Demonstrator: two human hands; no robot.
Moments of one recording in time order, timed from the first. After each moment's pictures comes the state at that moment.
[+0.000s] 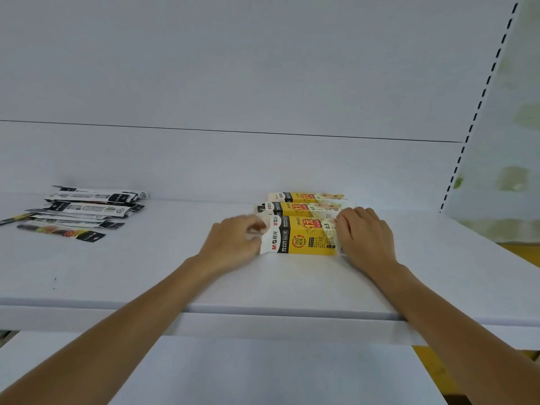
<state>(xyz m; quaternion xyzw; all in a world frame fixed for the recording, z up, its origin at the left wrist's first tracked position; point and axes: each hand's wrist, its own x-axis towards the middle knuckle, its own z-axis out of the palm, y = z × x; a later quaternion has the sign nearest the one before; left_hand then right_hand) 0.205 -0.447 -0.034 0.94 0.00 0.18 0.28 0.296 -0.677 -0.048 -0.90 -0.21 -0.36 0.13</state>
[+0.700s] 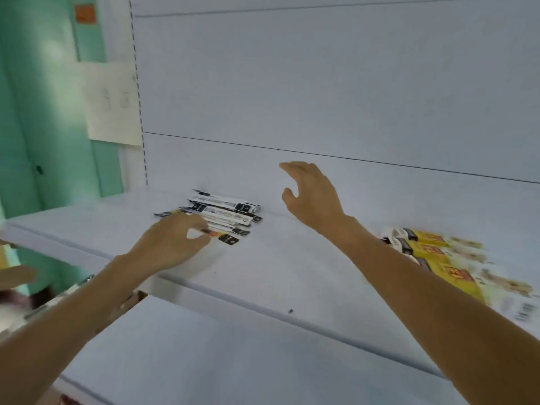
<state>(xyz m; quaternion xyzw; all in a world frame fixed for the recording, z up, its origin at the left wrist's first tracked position) 0.047 -0.225 -0.014 0.93 0.22 0.25 0.15 0.212 -0.402 0.049 -0.79 -0.48 -0.29 0.24</state>
